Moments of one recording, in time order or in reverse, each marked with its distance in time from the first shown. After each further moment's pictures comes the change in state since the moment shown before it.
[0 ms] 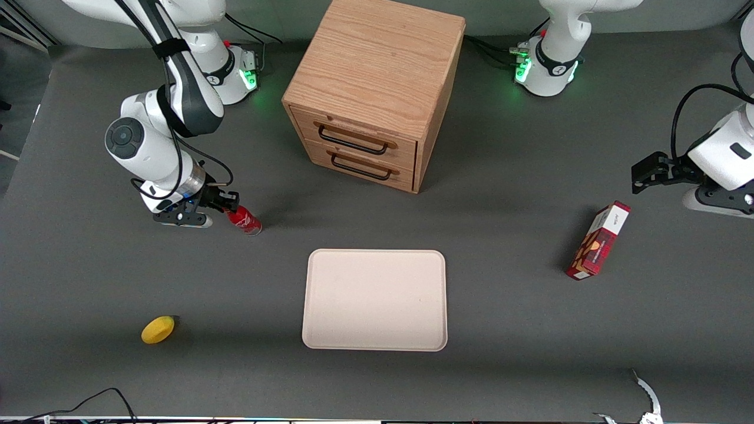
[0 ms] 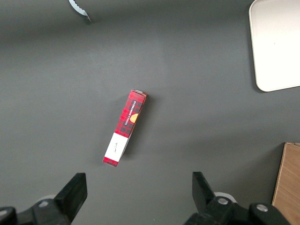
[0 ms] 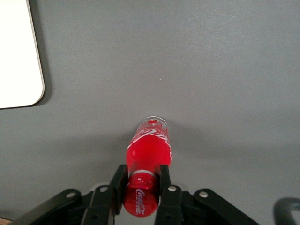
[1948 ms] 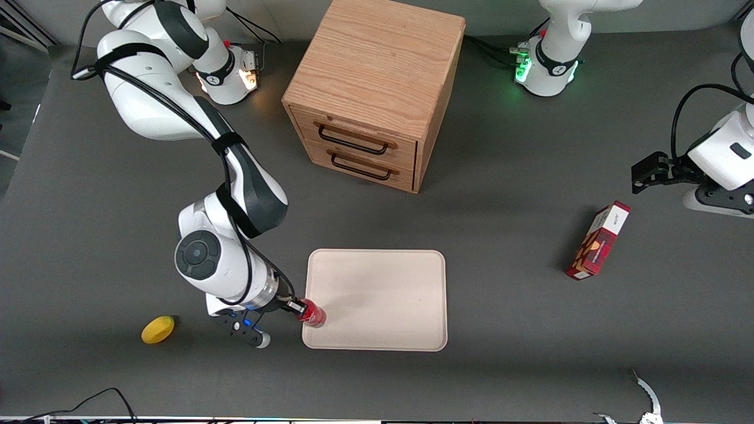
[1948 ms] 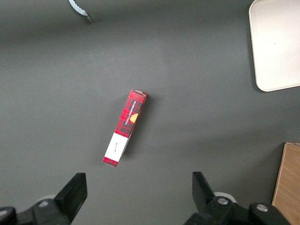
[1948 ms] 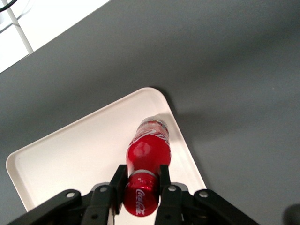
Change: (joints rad) arm 0.226 0.864 0.076 1.329 -0.248 -0.348 0.619
